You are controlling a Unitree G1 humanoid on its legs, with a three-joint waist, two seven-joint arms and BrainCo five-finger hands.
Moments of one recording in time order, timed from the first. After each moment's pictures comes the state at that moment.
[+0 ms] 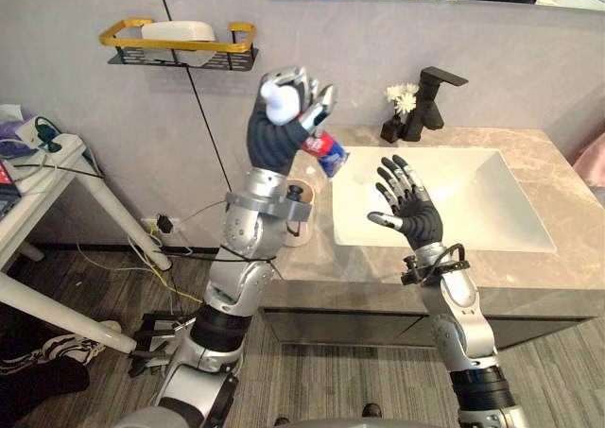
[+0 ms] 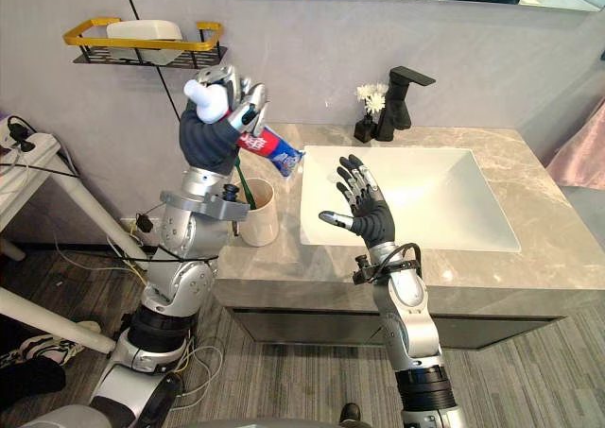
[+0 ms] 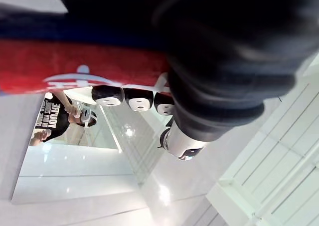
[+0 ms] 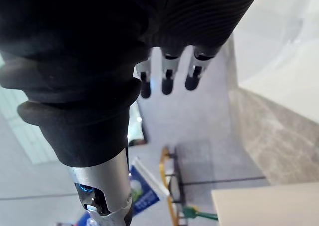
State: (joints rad) left arm -0.45 0.11 -0.19 -0.24 -0.48 -0.16 0.04; right arm -0.10 -0.12 0.04 -0.10 0.38 -0.11 0.18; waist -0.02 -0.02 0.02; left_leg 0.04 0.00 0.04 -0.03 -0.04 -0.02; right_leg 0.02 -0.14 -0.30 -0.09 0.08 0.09
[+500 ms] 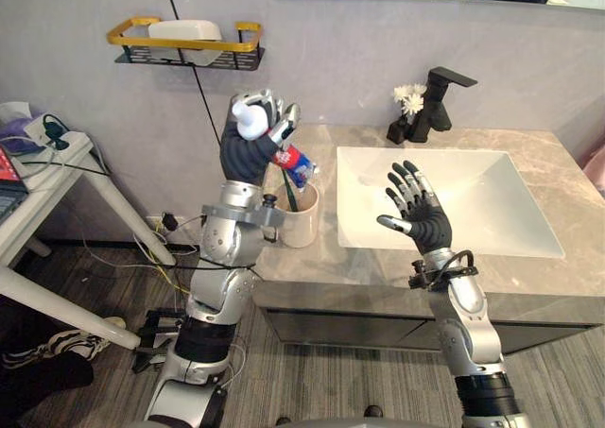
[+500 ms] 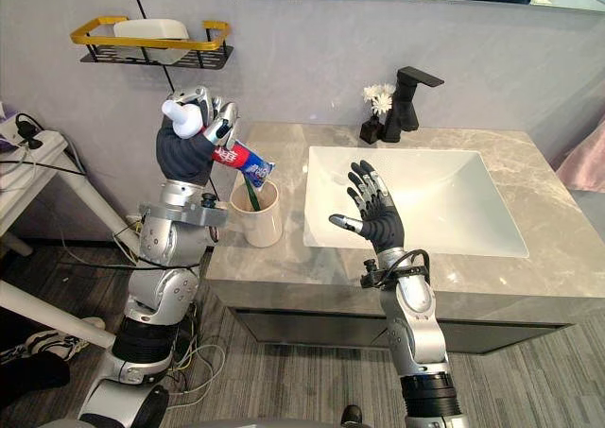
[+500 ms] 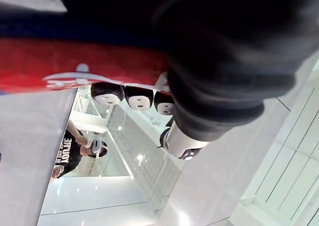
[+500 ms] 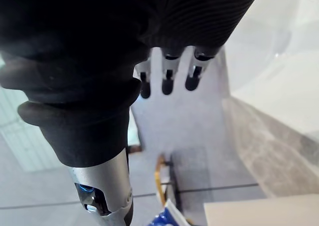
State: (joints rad) left arm -0.38 0.14 -0.13 -0.24 -0.46 -0.16 0.03; right arm -0.08 -0.12 0.00 -0.10 0.39 -0.11 0.18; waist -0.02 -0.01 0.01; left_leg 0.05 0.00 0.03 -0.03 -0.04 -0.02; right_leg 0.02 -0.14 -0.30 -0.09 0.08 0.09
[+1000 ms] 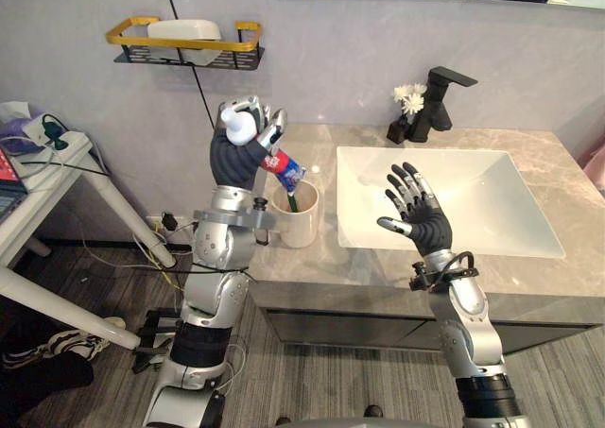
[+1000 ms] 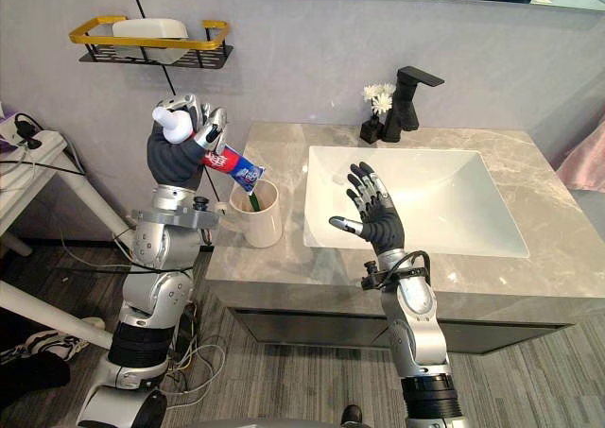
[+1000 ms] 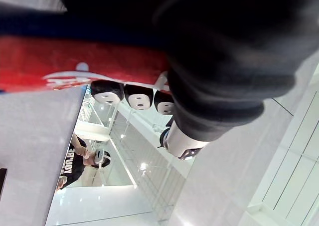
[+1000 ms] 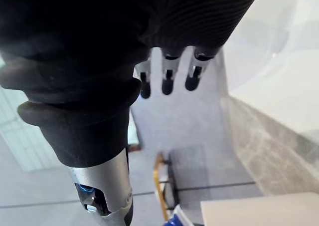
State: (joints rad) left arm -0.32 0.14 -0.10 -0.24 -0.44 -0.15 0.02; right arm -0.07 -0.12 0.00 -0.10 0.39 -0.11 0.20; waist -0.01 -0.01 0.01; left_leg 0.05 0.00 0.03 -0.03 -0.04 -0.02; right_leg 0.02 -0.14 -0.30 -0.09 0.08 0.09
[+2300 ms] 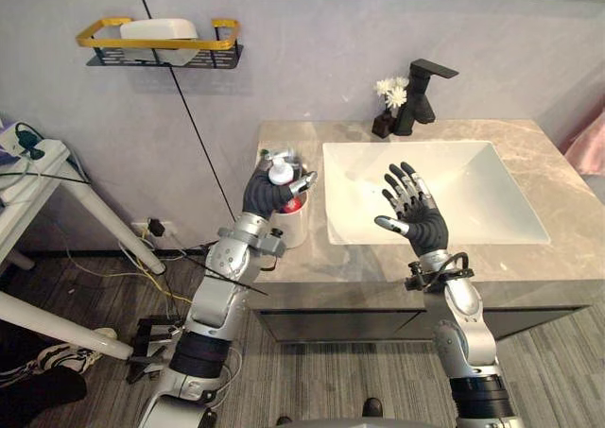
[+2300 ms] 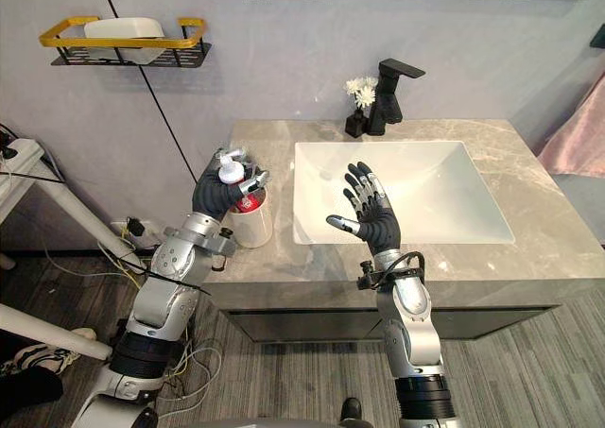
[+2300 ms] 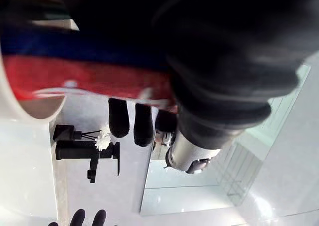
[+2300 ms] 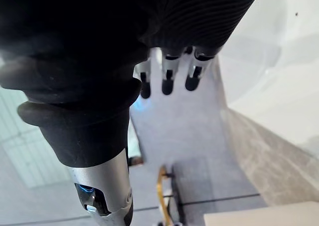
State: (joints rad) left arm -0.33 0.20 -0.16 -0.10 -0.32 -0.05 -0.09; right arm -0.07 -0.09 -0.01 -0.11 0.39 -0.10 0.20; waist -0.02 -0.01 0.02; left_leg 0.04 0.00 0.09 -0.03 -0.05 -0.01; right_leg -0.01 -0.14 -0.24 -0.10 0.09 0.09
